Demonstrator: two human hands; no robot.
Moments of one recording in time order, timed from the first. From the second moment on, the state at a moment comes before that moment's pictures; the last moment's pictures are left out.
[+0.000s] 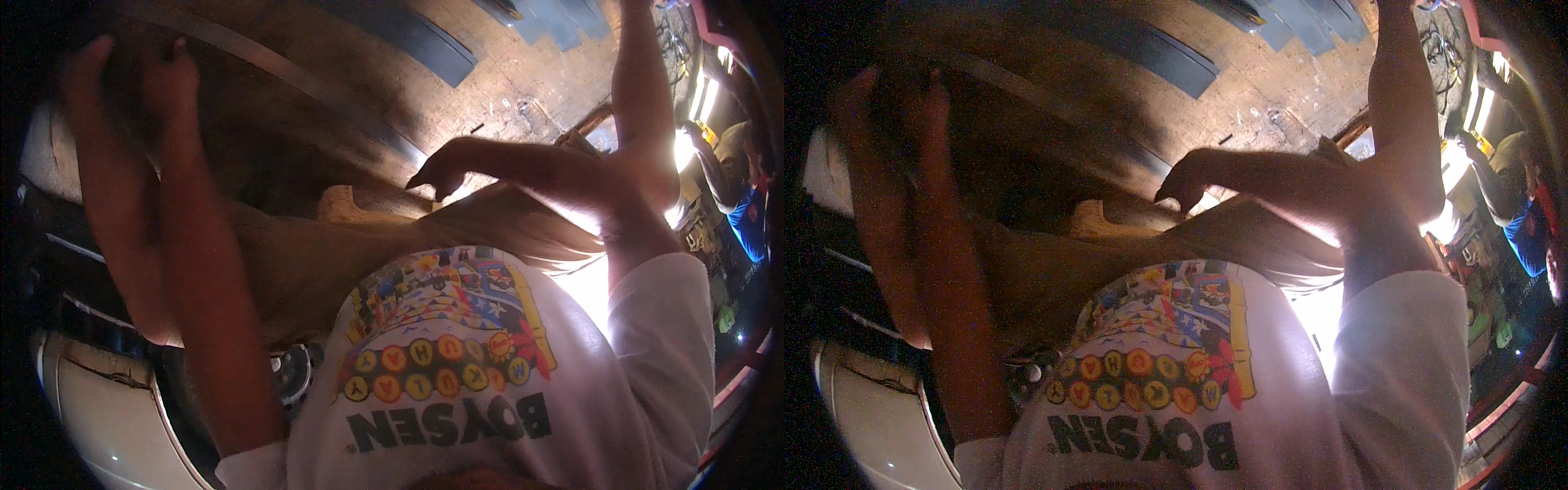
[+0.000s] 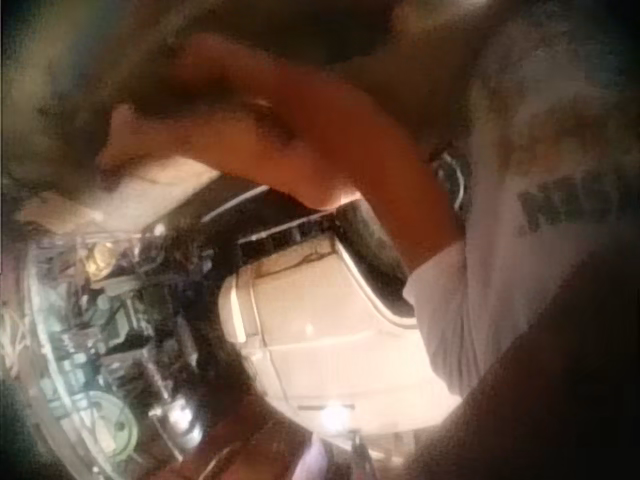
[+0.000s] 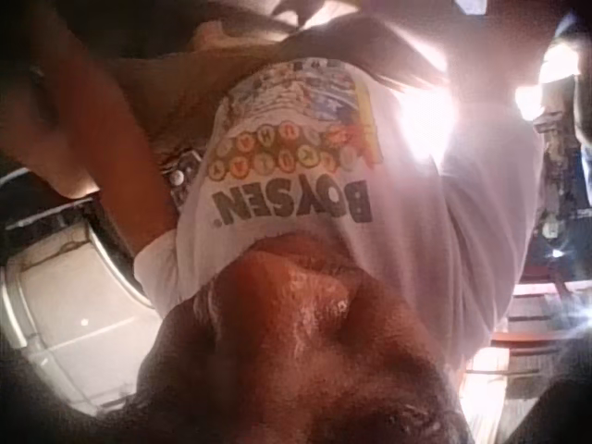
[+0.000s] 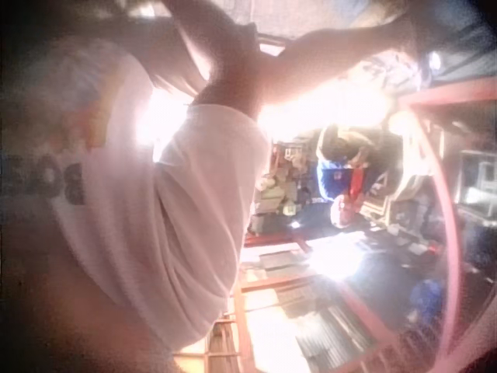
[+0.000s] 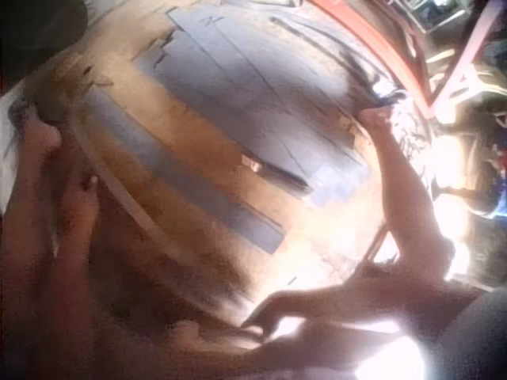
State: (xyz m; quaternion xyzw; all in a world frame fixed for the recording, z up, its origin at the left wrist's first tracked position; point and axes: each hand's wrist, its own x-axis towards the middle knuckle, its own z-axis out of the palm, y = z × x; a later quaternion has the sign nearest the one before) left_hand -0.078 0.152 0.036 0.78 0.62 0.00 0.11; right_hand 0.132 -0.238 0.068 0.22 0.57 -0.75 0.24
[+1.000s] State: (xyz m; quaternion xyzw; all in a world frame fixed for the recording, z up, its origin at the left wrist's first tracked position) left_hand -0.072 0.132 0.054 0.78 0.59 0.08 0.20; right_hand 0.425 -0.162 0.041 0.89 0.46 0.00 0.01
